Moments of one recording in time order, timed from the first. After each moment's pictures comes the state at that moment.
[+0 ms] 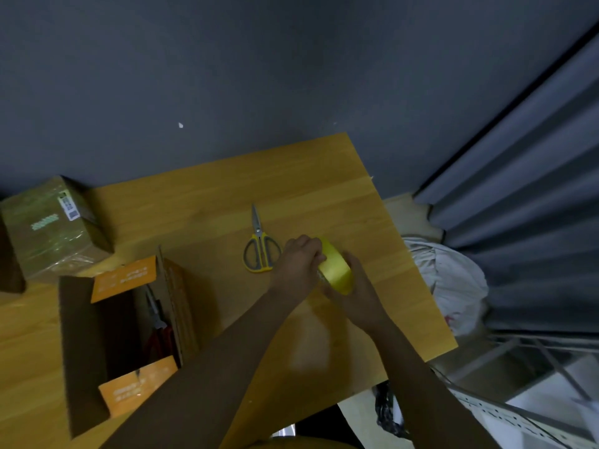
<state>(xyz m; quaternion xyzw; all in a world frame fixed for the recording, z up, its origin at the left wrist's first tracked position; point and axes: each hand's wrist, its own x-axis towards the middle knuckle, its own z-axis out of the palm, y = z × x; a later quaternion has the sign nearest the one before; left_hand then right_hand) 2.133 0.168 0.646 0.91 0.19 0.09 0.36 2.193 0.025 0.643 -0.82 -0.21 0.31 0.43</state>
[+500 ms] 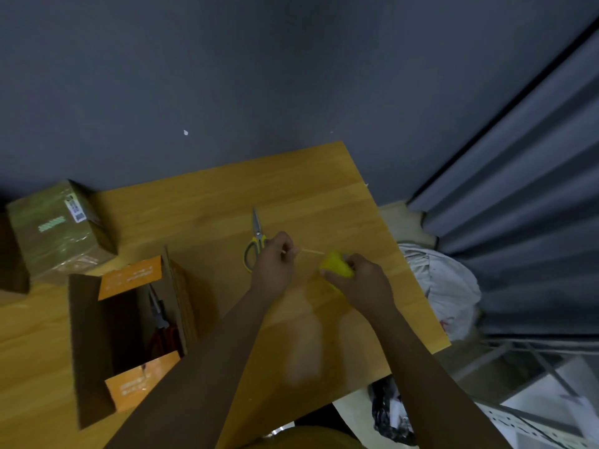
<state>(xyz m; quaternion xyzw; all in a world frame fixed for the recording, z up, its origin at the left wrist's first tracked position) 2.112 0.192 0.642 0.80 0.32 0.15 0.48 2.205 0.033 0.674 -0.92 -0.23 0.23 0.23</state>
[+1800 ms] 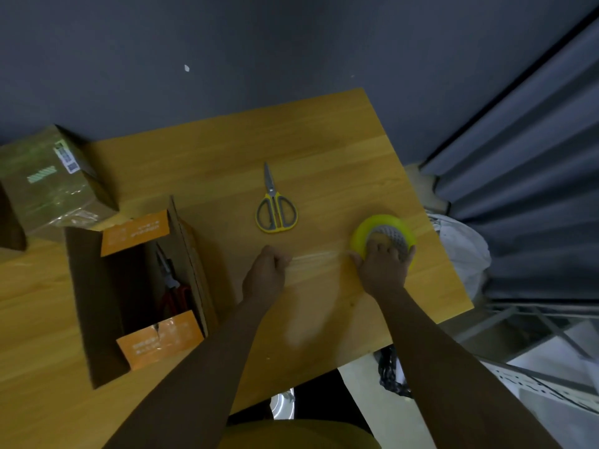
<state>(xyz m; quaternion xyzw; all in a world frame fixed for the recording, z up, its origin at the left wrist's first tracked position) 2.033 0.171 0.567 0.77 0.43 0.00 0.47 2.179 0.016 0.600 -0.95 -0.23 0.18 -0.14</state>
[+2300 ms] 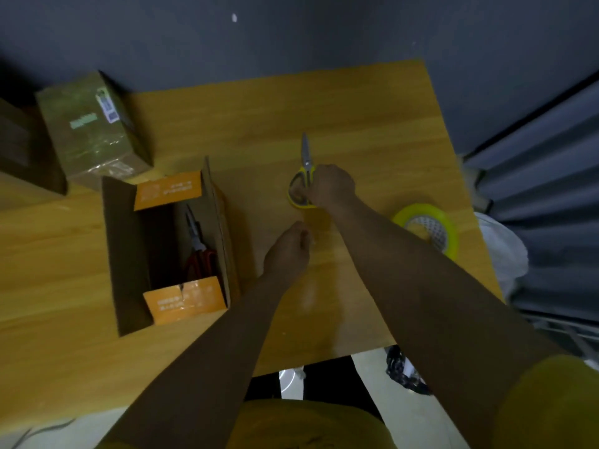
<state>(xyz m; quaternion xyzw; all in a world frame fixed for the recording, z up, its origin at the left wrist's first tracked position) 2.028 0.179 0.565 0.81 0.39 -0.02 0.45 2.182 0.203 0.609 -0.88 -0.38 0.27 -0.02</state>
